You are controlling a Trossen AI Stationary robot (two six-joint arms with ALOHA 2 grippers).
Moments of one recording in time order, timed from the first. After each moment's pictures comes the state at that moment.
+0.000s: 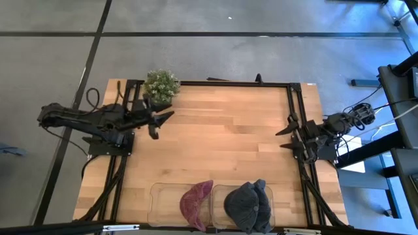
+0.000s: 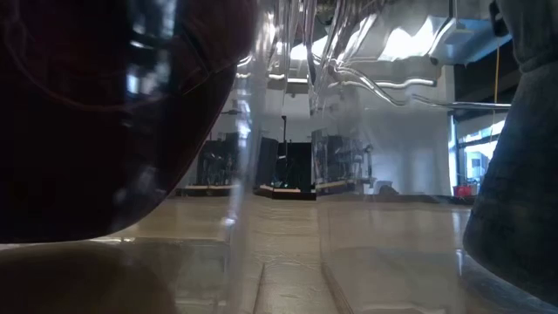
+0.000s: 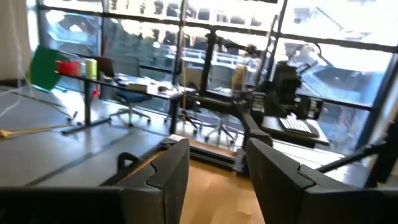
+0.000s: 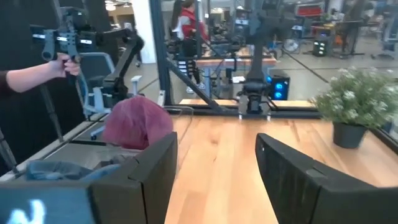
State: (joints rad) left arm -0.12 0.67 0.58 0.21 -0.47 -0.13; right arm 0.47 0.20 0.47 -0.28 0.25 0.08
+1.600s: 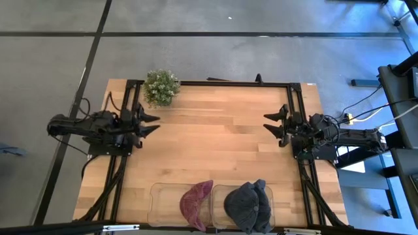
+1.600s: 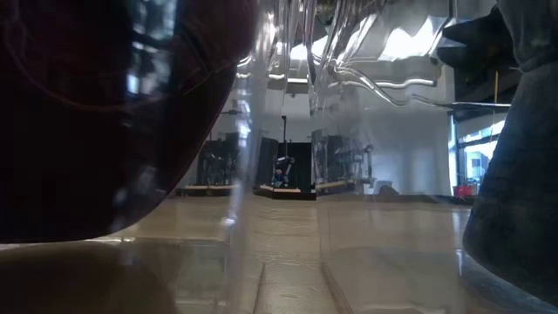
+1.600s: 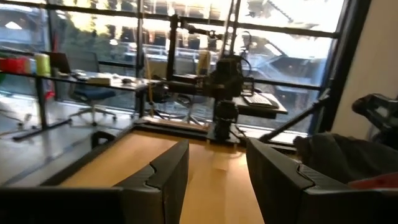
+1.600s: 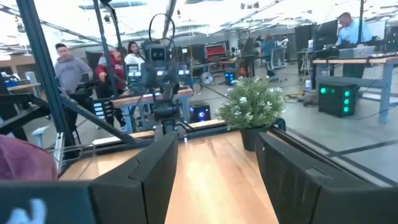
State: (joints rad) left arm -0.11 0.14 0.27 -0.02 -0.29 -0.10; right arm -0.08 0.19 0.12 0.22 0.10 0.12
